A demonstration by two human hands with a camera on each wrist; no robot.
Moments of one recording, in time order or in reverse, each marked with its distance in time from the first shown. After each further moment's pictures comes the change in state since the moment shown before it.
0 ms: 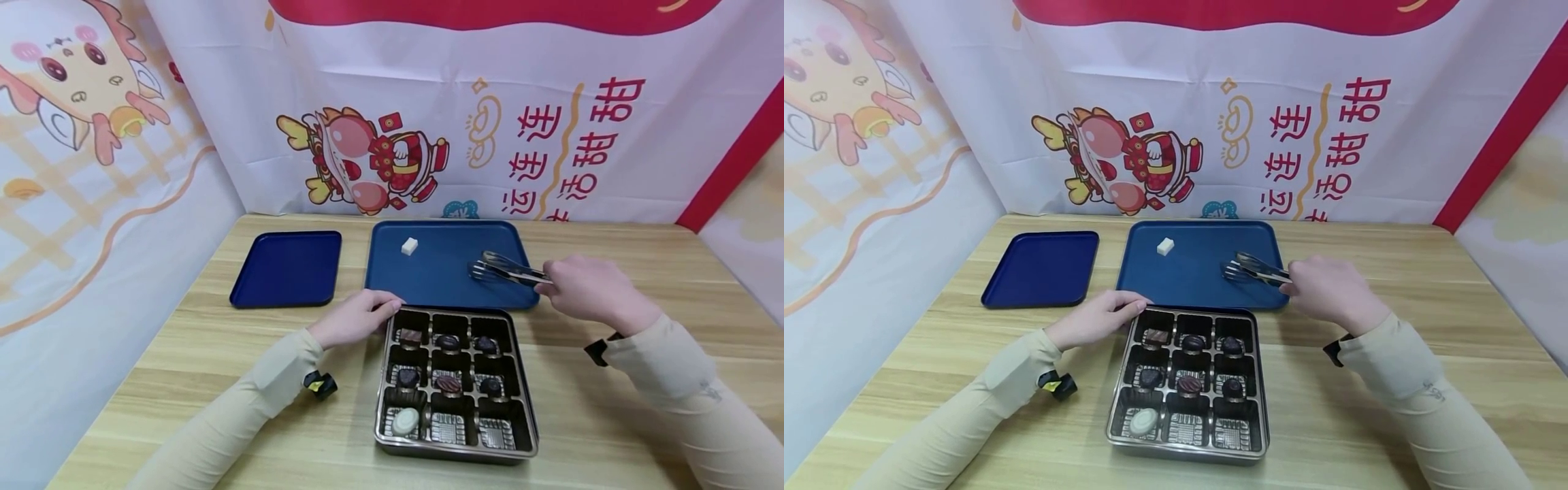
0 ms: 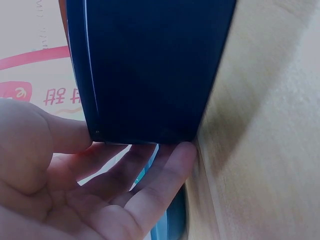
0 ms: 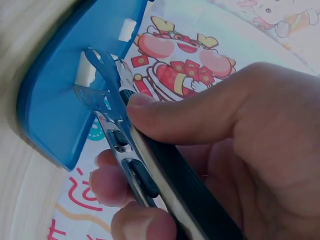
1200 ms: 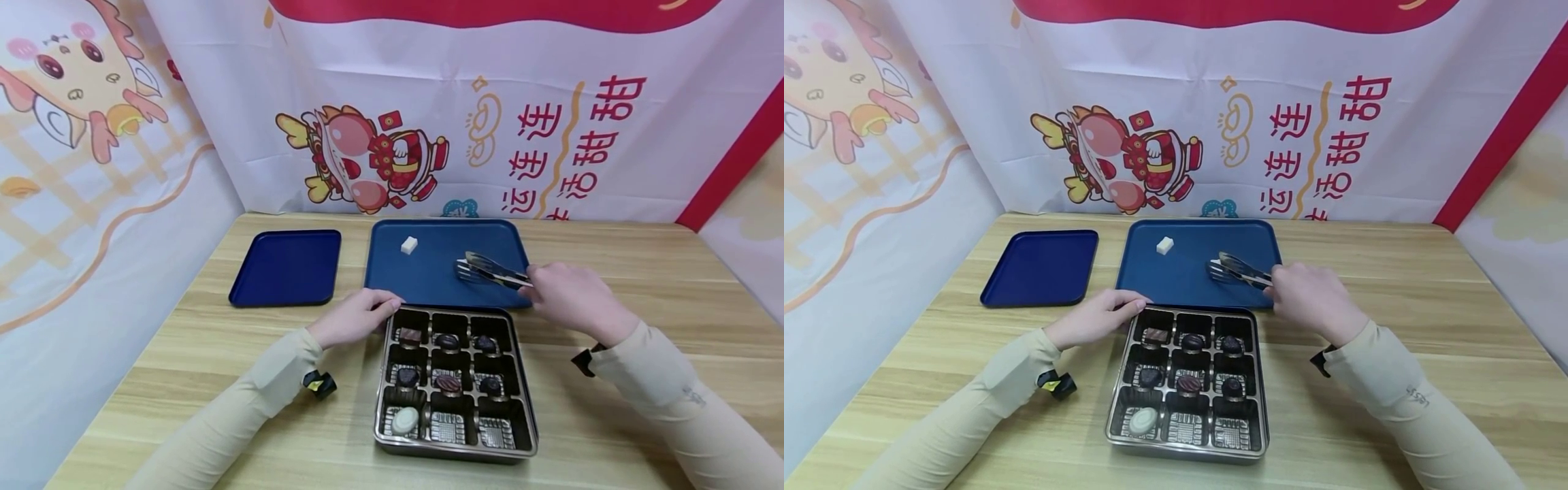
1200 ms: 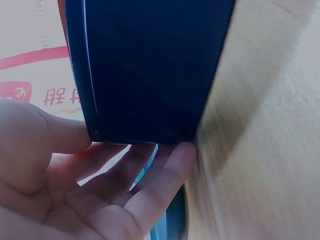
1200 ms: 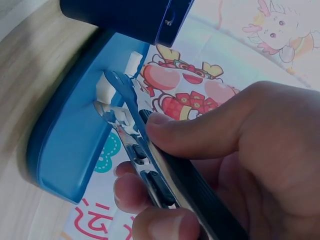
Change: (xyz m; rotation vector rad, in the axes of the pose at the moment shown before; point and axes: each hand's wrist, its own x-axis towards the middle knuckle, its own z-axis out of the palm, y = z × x) left_hand 0.001 -0.001 0.000 -0.007 0.002 -0.008; right_hand 0.004 -0.023 0.012 -0.002 0.086 -0.025
